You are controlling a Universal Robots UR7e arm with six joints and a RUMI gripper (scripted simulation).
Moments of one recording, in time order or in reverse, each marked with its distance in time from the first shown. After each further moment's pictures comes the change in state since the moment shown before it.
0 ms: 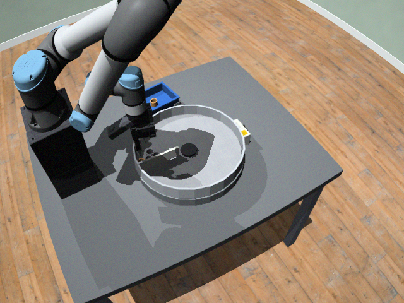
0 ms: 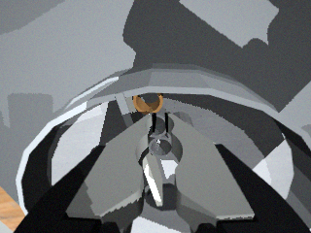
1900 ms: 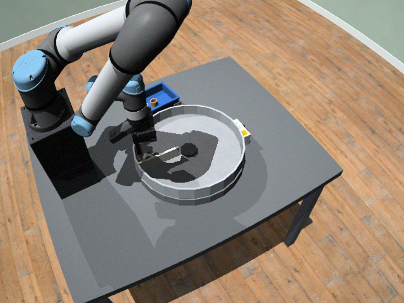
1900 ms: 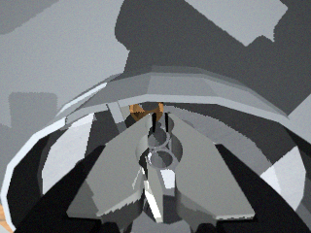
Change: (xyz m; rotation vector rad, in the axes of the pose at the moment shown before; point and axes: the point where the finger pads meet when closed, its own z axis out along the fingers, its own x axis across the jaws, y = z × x) arm 0.000 0.000 0.022 0.000 0.000 0.000
